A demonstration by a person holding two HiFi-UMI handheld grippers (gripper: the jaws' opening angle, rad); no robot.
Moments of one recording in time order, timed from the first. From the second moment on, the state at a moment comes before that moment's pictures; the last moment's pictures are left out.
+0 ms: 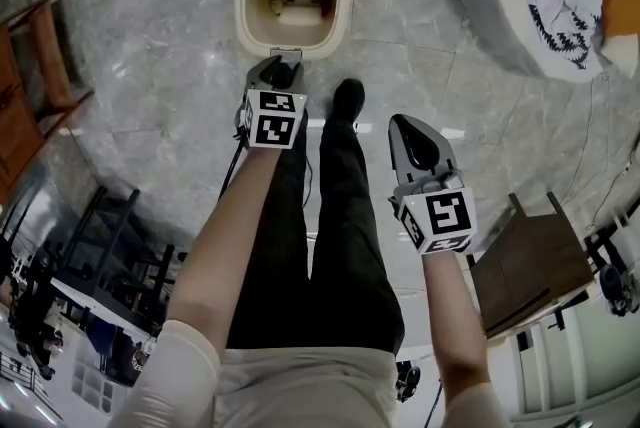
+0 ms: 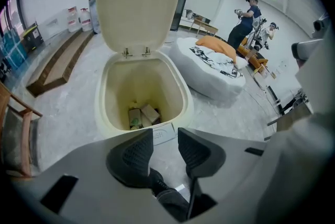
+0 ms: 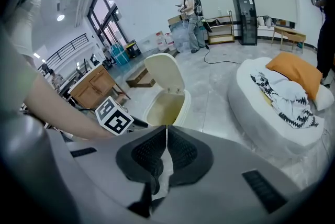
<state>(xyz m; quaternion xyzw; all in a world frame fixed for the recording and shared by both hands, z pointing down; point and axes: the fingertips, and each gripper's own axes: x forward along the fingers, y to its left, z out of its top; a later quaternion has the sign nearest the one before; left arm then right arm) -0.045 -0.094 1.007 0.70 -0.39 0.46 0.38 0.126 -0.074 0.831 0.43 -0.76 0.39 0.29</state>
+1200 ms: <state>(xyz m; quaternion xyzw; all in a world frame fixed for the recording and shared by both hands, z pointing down) -0.079 -0.106 0.727 0.83 -0.30 0.37 0.29 0.078 -0.073 0.650 0.42 -0.78 0.31 0.33</state>
